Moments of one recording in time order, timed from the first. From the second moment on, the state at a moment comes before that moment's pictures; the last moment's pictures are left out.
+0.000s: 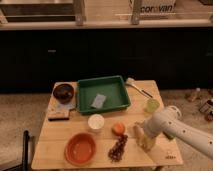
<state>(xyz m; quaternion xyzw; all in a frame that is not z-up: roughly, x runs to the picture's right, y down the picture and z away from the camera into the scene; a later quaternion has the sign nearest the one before) 0.221 0.256 0.820 -0.25 -0.14 -0.13 0.95</state>
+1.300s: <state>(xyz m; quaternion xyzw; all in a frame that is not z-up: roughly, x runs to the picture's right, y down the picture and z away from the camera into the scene) 0.199 0.247 0.804 -0.25 -0.13 -0.16 0.95</state>
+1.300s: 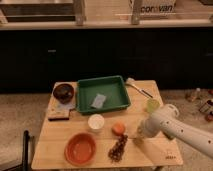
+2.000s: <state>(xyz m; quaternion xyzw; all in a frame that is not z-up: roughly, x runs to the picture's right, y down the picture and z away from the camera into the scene) 0.142 0.206 0.765 -0.23 -0.12 -0.24 0.94</state>
